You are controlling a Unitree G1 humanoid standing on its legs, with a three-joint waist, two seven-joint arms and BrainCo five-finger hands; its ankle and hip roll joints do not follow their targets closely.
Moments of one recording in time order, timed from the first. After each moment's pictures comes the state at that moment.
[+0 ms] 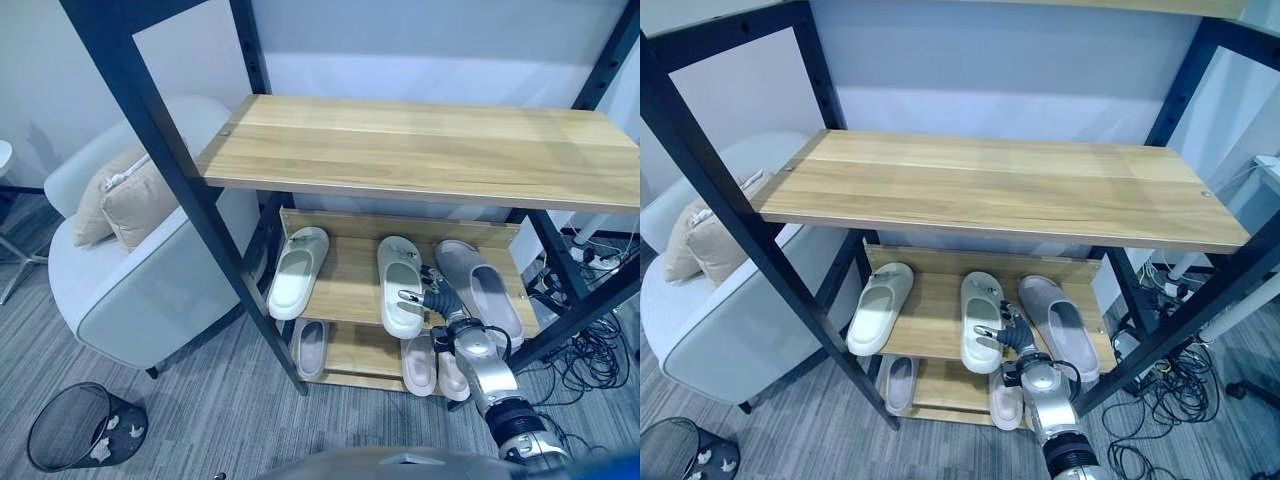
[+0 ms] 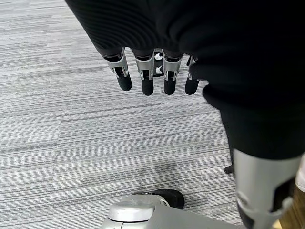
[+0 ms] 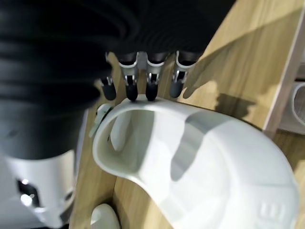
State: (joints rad) left arm 0.14 0.14 -0.15 1.28 0.11 0.07 0.37; right arm -0.12 -0.08 0.10 0.46 -0.03 0.05 -0.01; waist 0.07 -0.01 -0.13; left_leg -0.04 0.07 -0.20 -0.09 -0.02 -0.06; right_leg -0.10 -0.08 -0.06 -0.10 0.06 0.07
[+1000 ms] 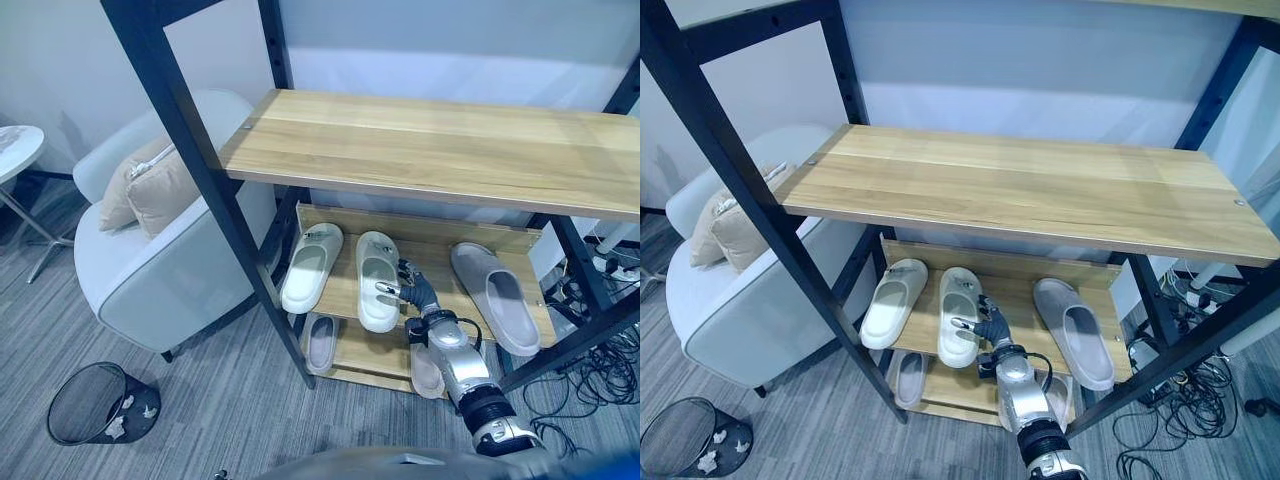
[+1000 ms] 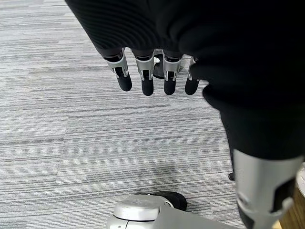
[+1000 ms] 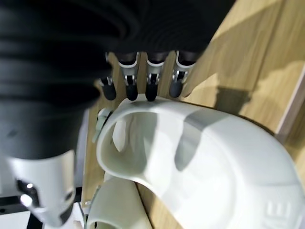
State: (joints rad) left arm 0.14 0.14 -0.15 1.28 0.11 0.05 0.38; right arm -0.20 0.02 0.13 0.54 -0.01 0.05 -0.05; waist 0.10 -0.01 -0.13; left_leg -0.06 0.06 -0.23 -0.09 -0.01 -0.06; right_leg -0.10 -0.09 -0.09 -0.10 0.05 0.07
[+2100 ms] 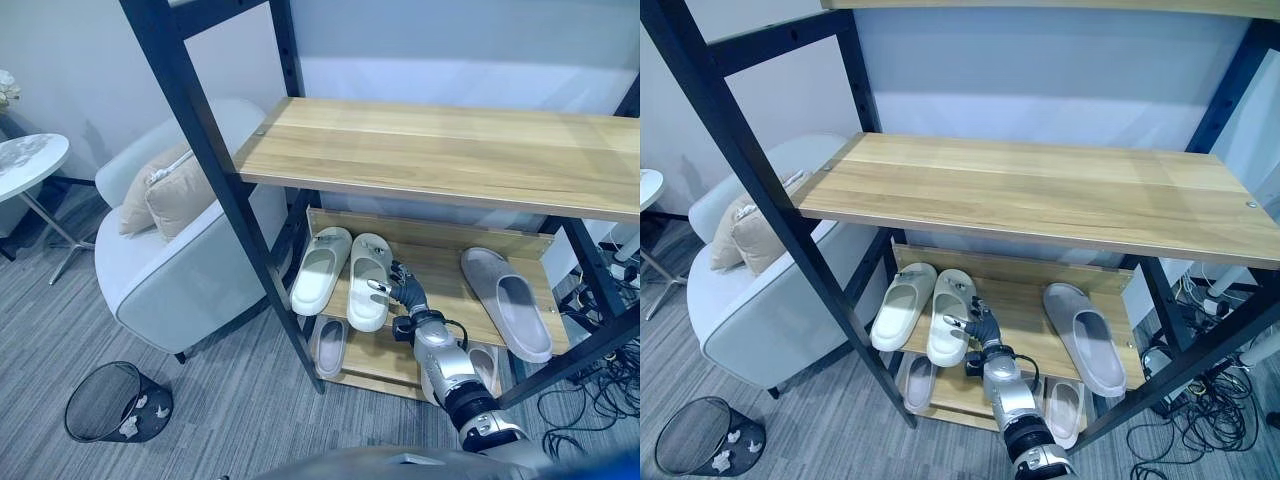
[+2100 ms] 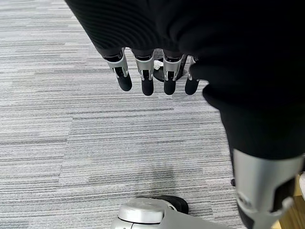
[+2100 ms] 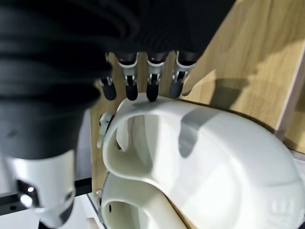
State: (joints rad) left arm 0.15 0.13 -0.16 1.31 0.11 0.03 0.38; right arm -0.23 0.07 0.13 0.62 0.06 0.03 -0.11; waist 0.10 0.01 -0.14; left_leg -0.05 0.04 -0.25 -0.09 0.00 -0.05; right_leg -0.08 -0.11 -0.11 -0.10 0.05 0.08
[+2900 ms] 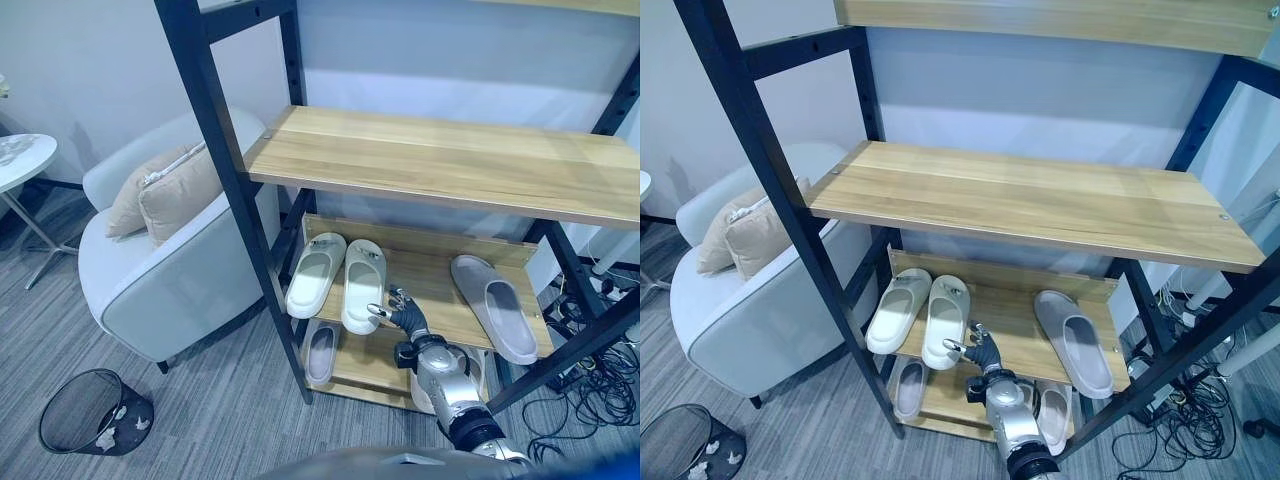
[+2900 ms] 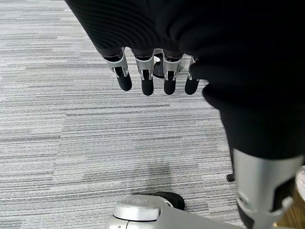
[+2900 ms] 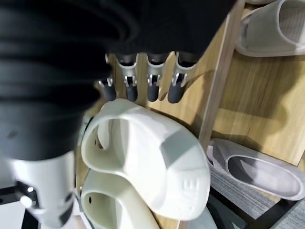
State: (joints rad) left arm 0.14 0.15 -0.16 1.33 0.10 0.04 0.38; right arm -0.11 0.07 0.16 0.59 0.06 0.04 -0.05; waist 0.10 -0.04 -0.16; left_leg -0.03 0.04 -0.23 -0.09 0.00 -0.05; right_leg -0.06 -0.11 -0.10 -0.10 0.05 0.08
